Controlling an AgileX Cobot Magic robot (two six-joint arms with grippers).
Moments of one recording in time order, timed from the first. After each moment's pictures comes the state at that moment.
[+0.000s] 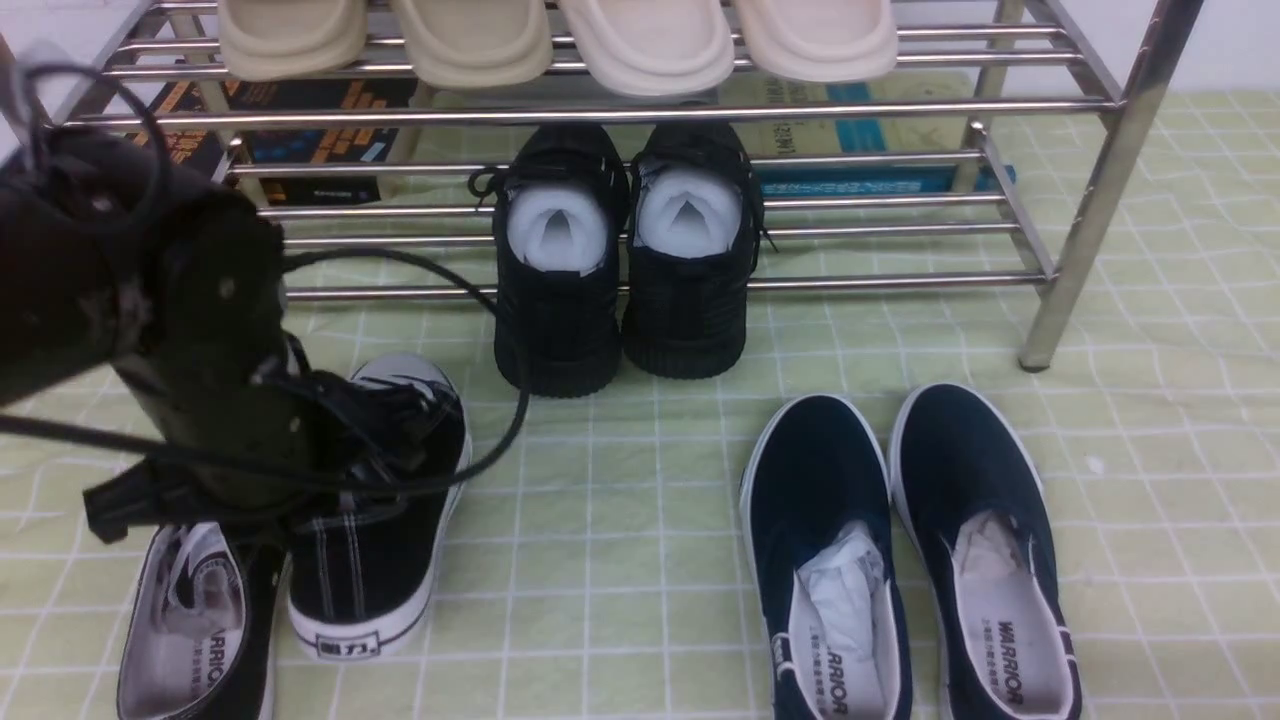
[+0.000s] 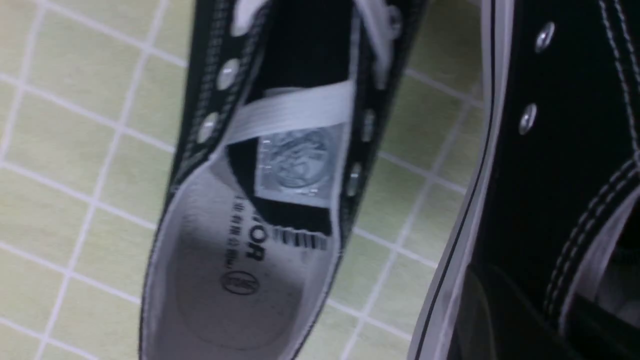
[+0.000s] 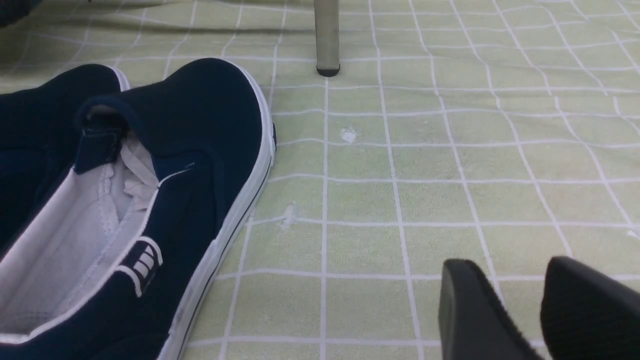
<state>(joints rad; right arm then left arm) 0.01 -0.01 0.01 0.02 0.39 0.04 -0.43 1.47 -1.02 0.25 0.96 -0.96</state>
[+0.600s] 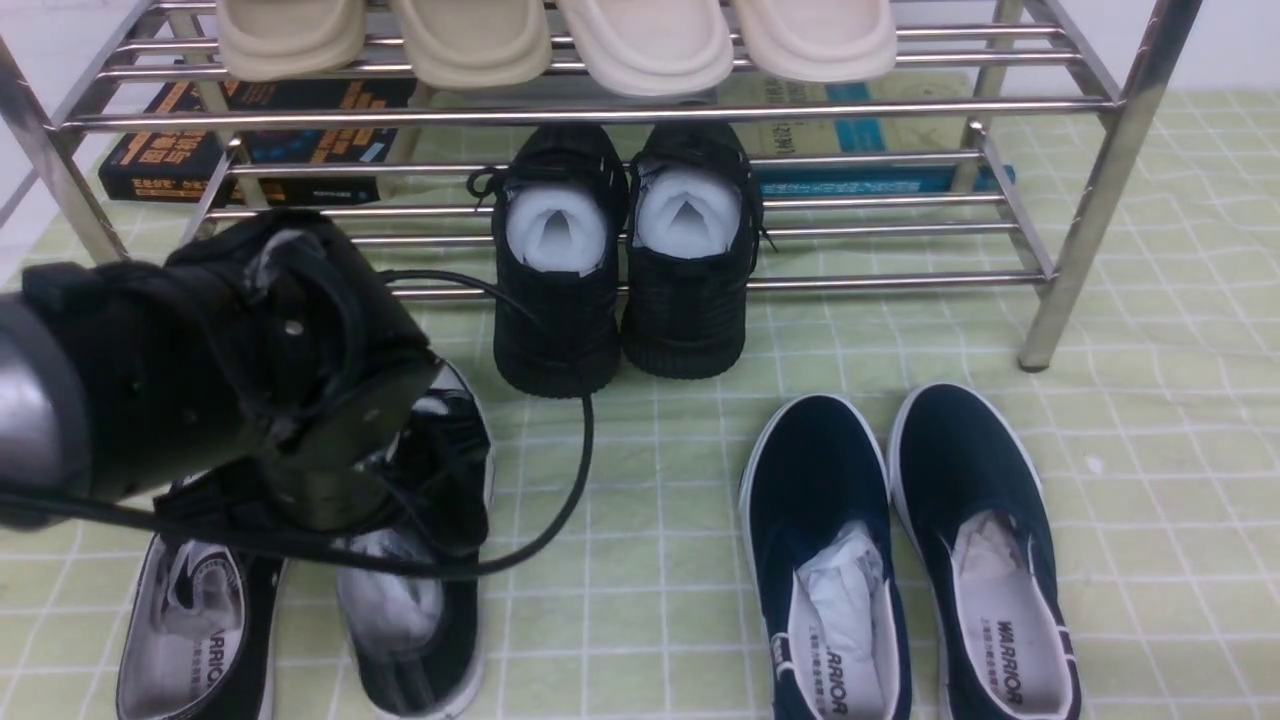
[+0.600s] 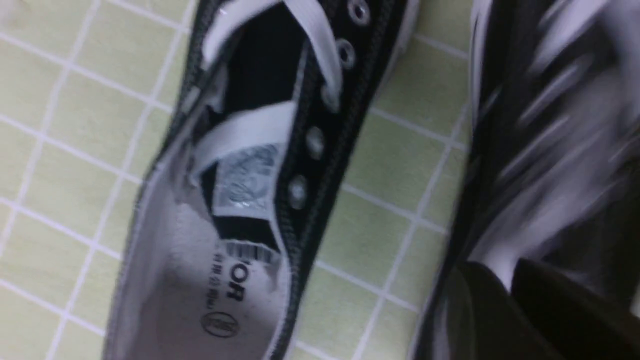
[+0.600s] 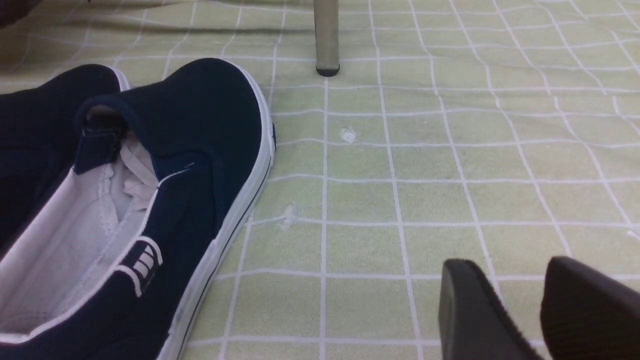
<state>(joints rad) 0.01 -0.01 0.01 0.02 0.39 0.04 -0.63 1.51 -0.99 0.53 0.96 -1.26</state>
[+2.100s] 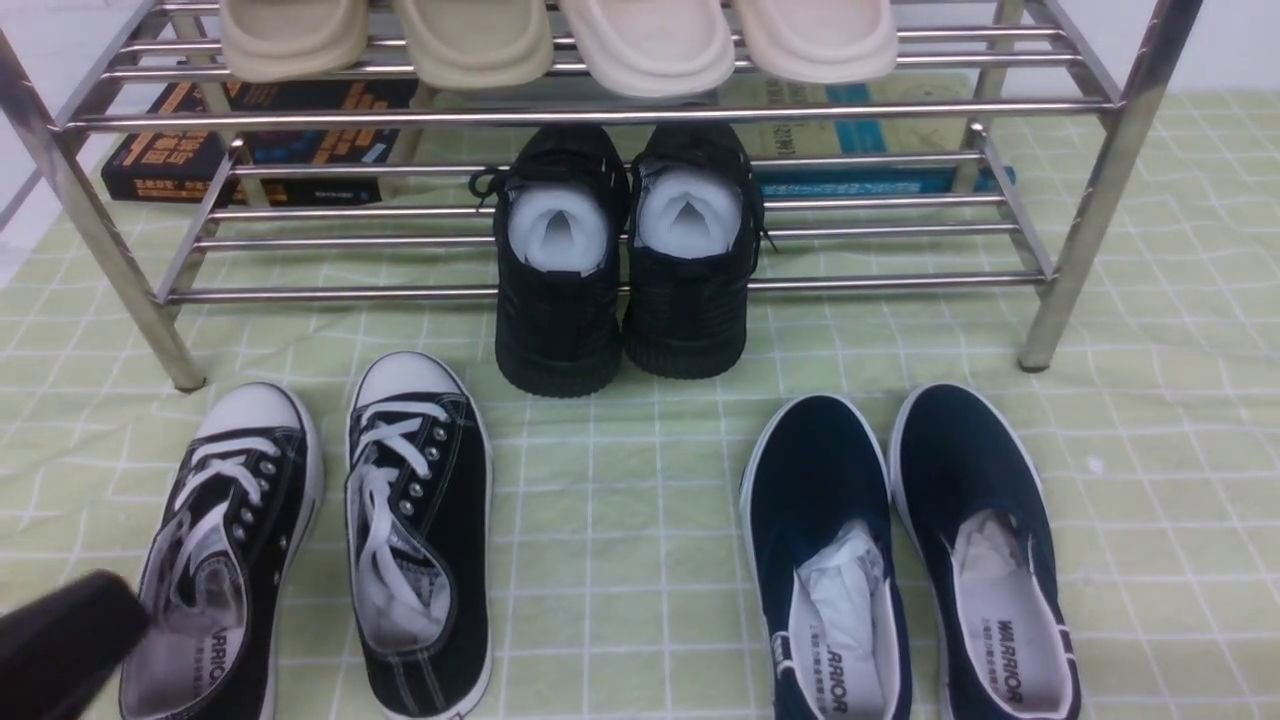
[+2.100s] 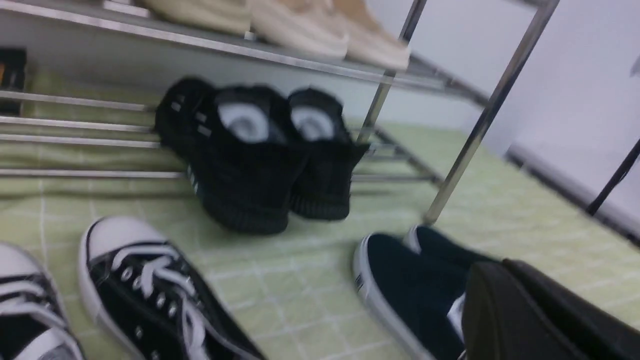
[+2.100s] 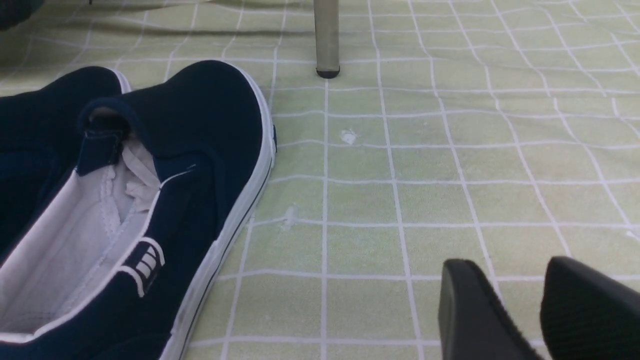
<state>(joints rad) 0.00 -0.01 0.01 0.03 0.39 0.04 -0.63 0.09 -0.34 0.10 0.36 -0.39</state>
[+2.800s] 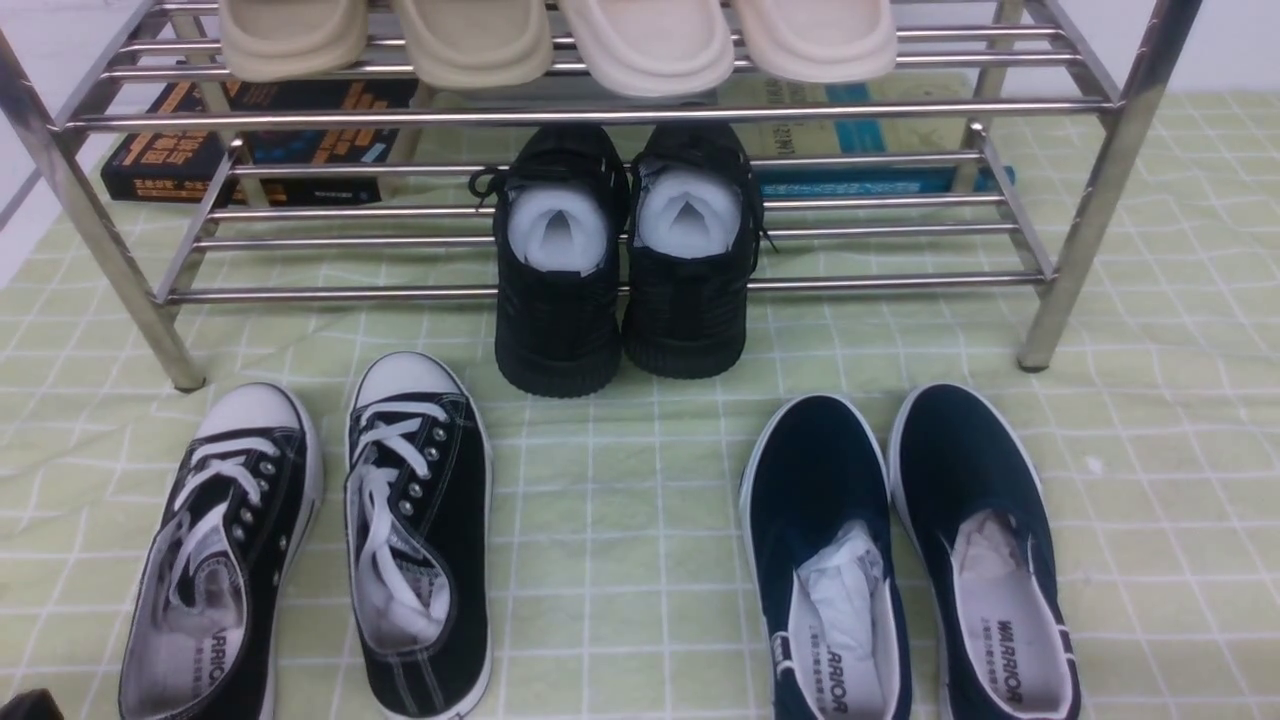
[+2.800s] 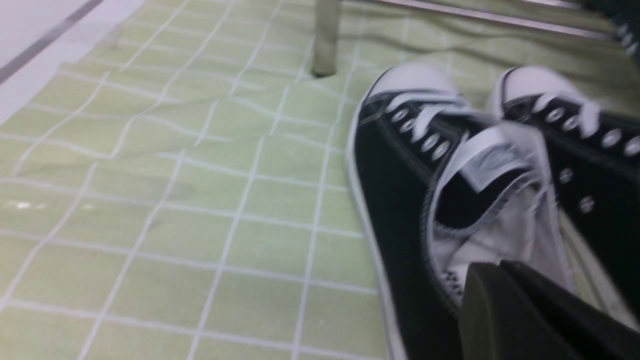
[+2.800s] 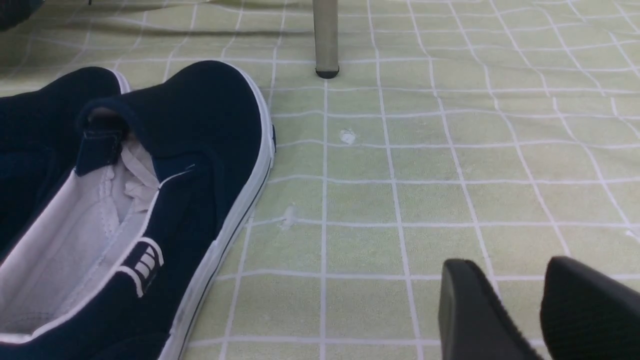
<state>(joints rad) 0.00 -0.01 0.01 0.03 0.39 0.04 0.05 0.00 0.03 0.06 0.33 -0.16</state>
